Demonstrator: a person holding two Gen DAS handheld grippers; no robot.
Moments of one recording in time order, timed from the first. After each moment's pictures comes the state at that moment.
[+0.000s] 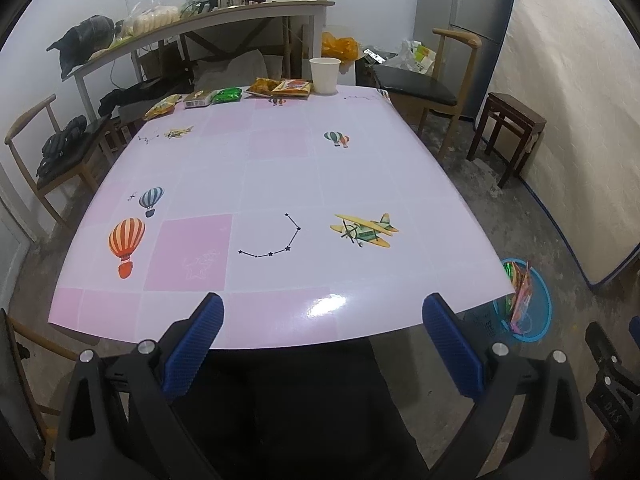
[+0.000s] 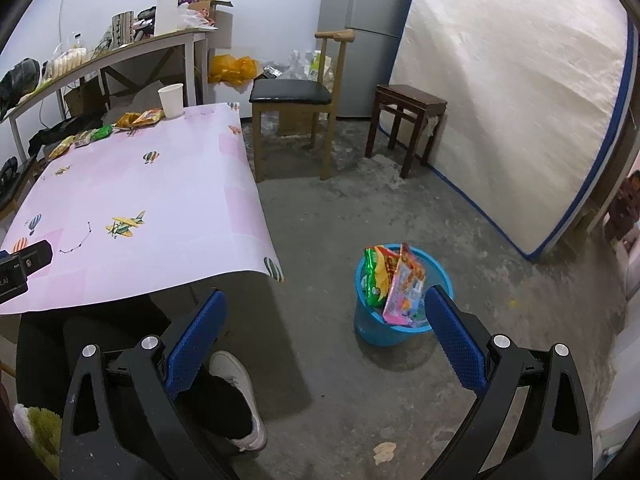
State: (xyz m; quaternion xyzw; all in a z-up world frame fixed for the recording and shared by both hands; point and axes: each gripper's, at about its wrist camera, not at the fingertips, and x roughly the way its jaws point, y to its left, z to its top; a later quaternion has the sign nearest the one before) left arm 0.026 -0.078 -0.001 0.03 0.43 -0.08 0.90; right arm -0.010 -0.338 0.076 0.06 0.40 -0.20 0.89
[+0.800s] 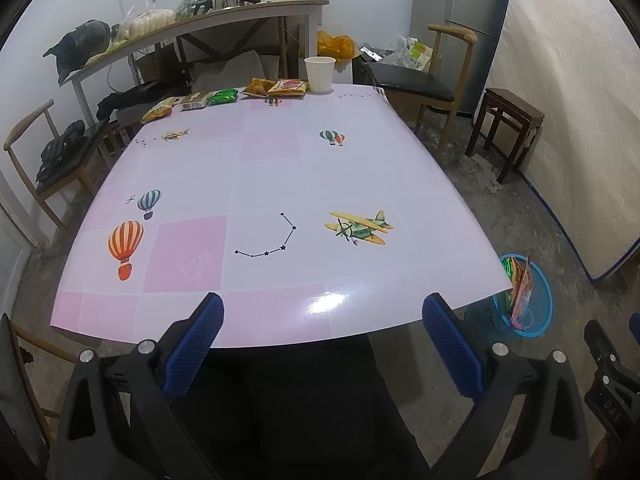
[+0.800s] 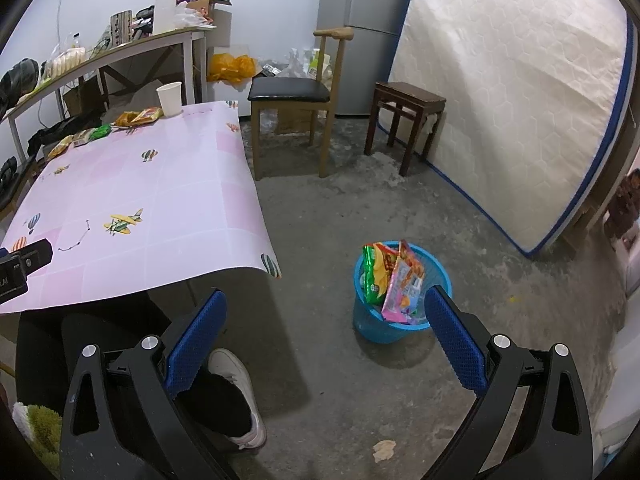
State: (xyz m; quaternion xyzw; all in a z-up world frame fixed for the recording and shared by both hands) left arm 0.027 -0.082 -0.001 0.04 0.43 -0.08 0.90; right arm -0.013 -0.341 0.074 0.06 0.40 -0.20 0.89
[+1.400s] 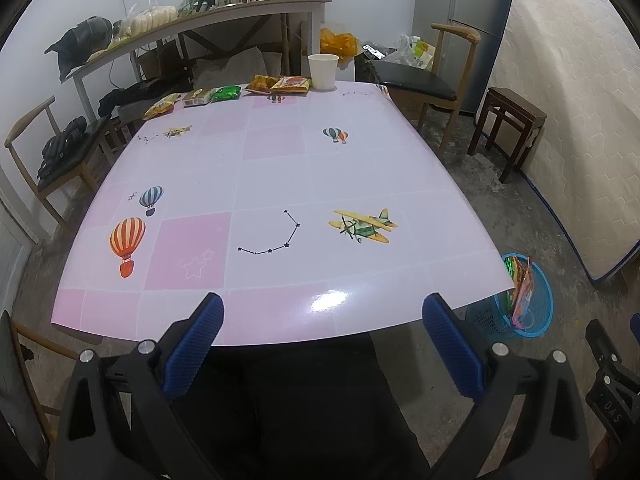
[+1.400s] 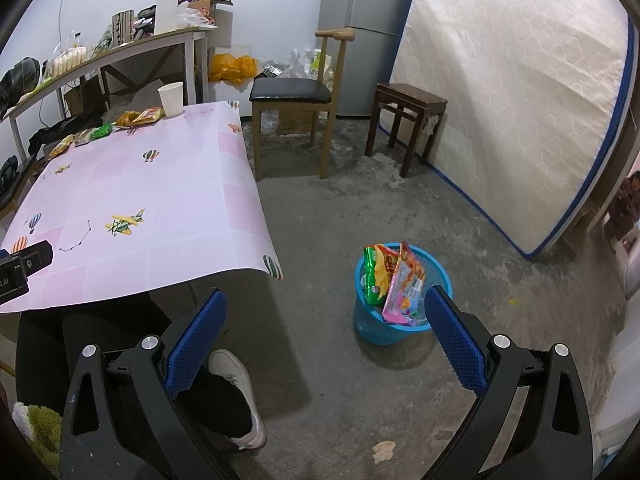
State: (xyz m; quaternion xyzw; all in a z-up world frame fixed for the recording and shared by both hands) left arm 0.027 -0.079 -0.001 0.03 0.43 -0.08 0.90; right arm -0.013 -0.340 0.074 0.06 0.40 -0.20 0.89
